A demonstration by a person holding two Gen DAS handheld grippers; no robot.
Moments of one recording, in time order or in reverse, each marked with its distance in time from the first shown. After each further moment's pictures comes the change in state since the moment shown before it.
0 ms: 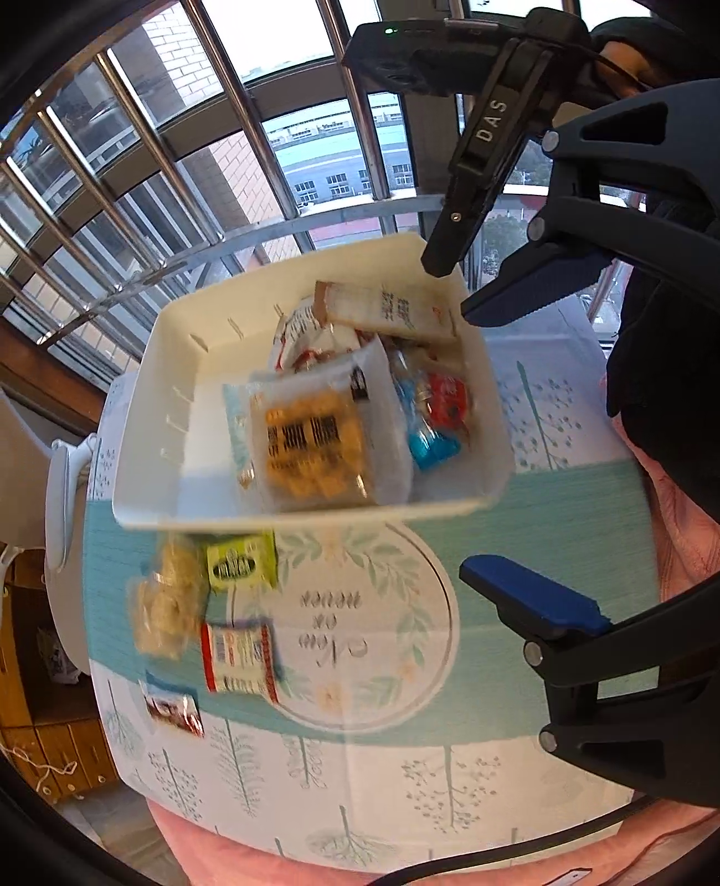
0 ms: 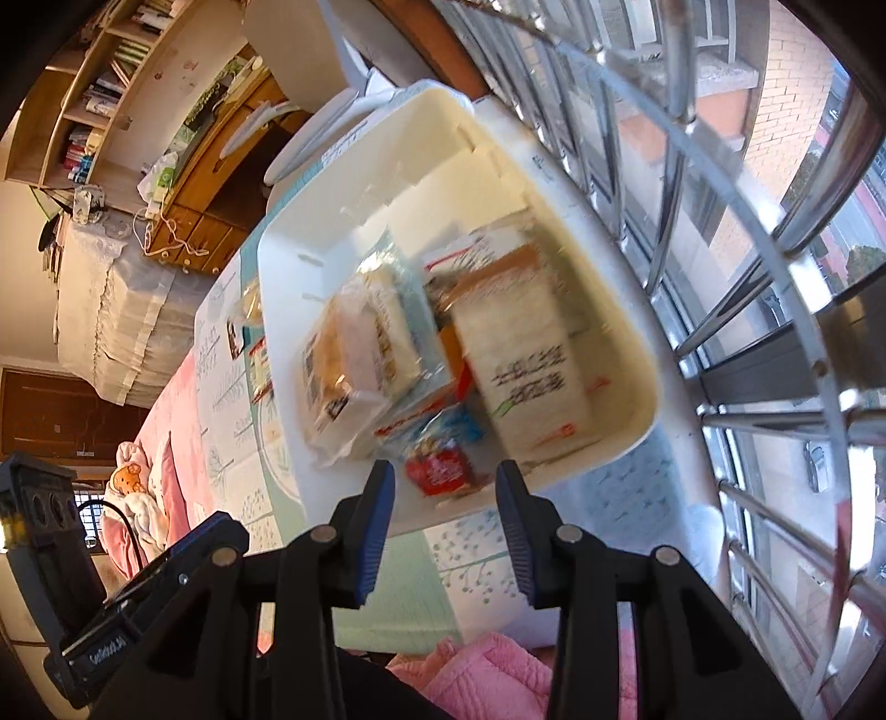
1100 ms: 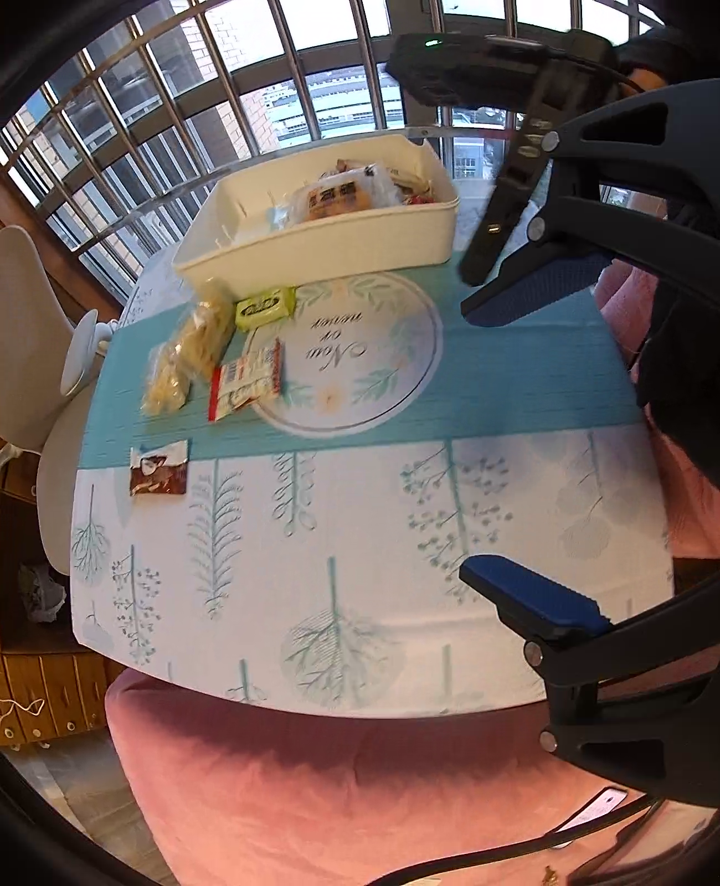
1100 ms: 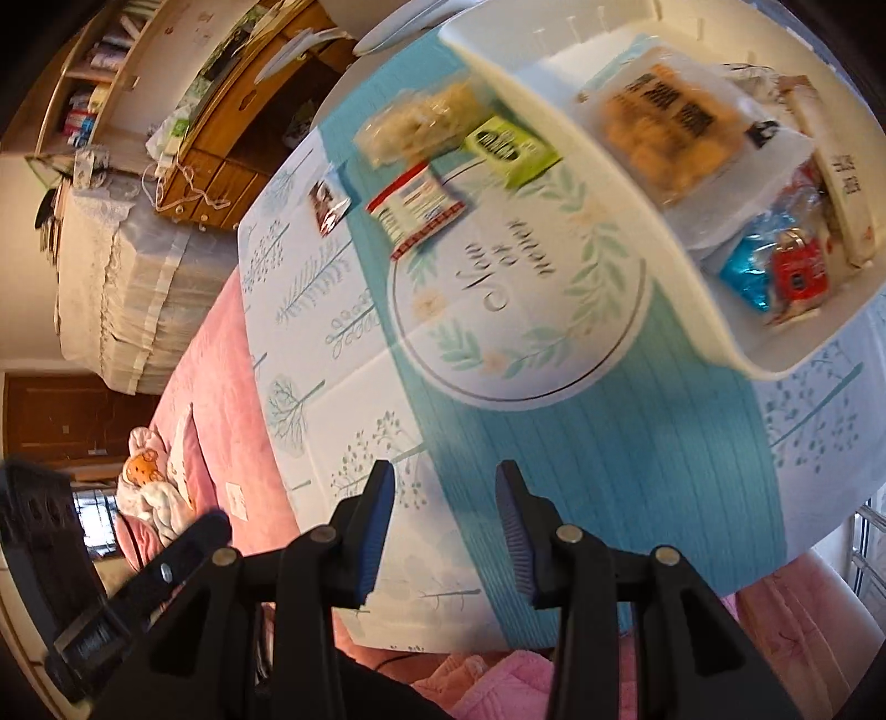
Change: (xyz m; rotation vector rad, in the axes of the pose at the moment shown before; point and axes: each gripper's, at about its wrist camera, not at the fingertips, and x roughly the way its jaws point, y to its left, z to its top) left arm -0.076 0.252 0.023 -0.015 0.041 0.019; right arm 0.128 0.201 -0.108 0.034 0.056 0.029
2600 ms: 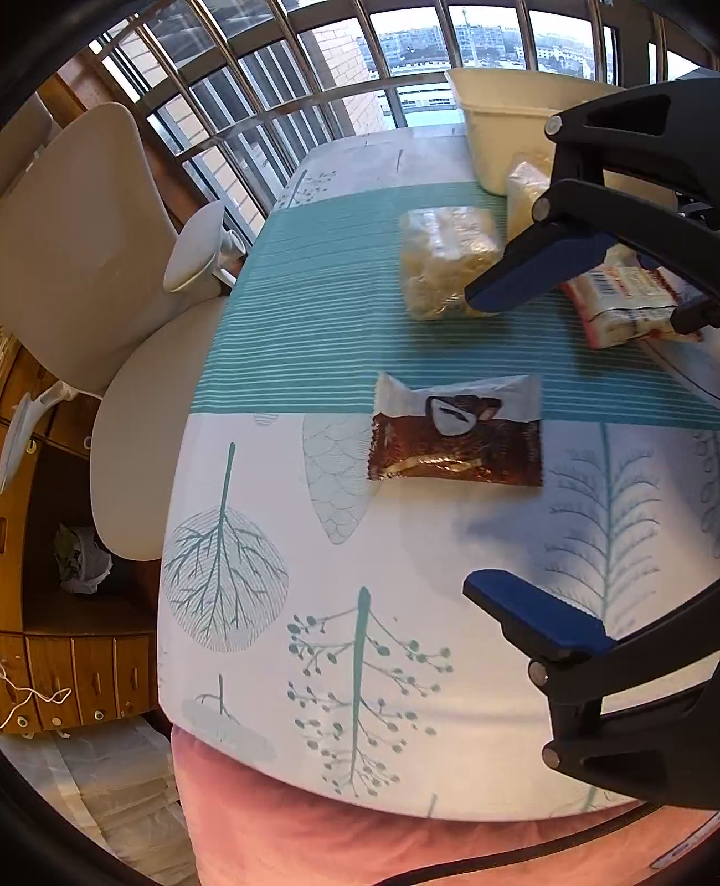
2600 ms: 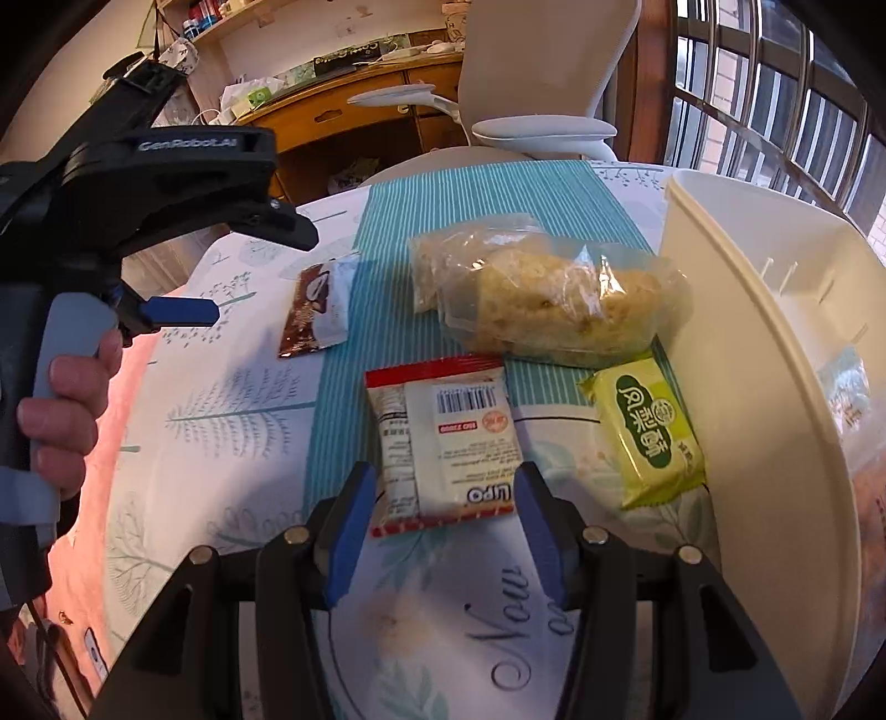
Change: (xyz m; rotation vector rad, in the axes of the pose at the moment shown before) left arm 0.144 0.023 0.235 -0.115 -0.169 0.043; right arm 0.113 0.051 0.116 -0.463 -0.373 -0.266
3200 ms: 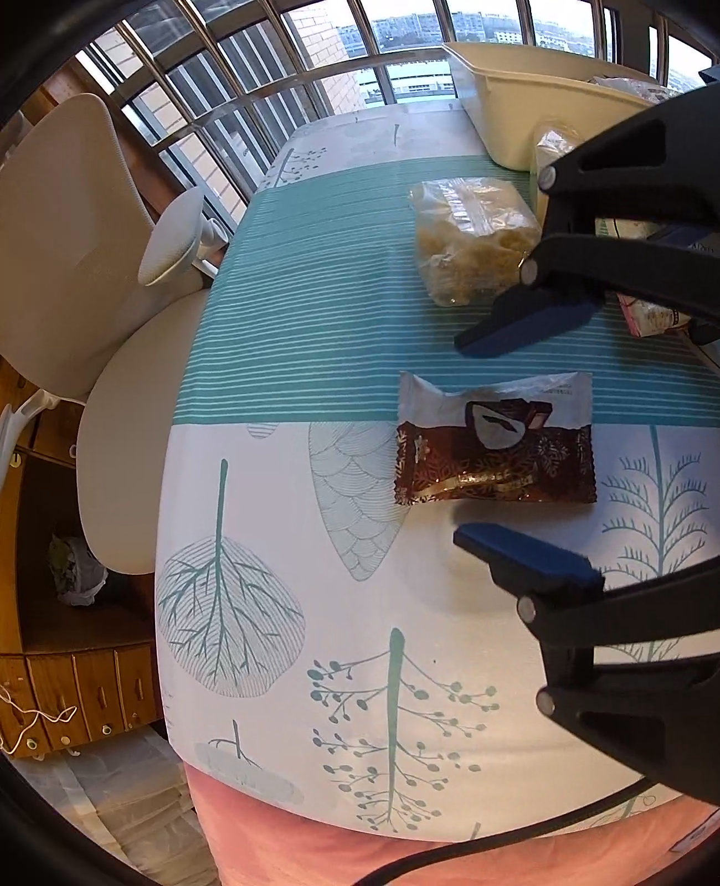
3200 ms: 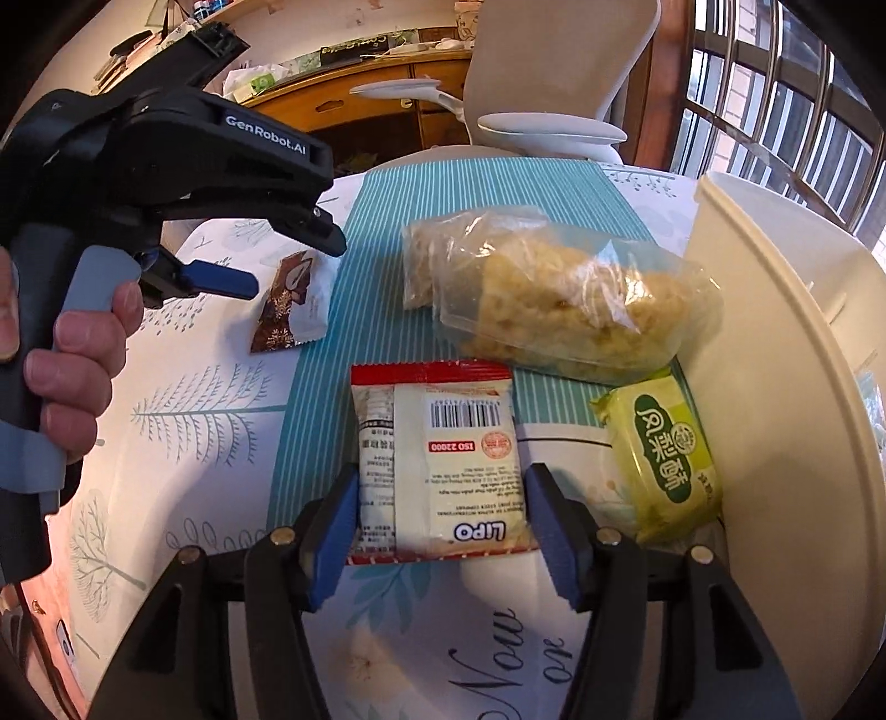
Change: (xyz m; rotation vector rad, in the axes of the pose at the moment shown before) left arm 0.034 -0.017 0.014 0.042 0.032 0.037; right arm 0.020 0.006 0.000 -0.061 0.001 -0.039
